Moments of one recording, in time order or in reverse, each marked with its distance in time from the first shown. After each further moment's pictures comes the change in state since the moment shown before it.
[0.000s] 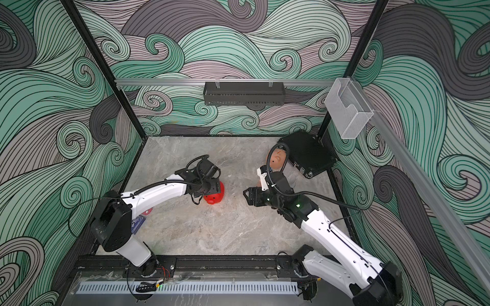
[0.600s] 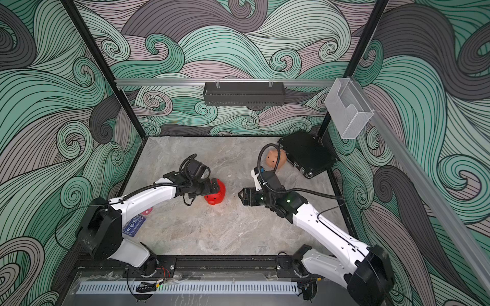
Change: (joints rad) left arm 0.059 -0.084 -0.077 0.060 0.114 0.149; right arm 0.035 0.071 -0.019 0.061 0.004 0.036
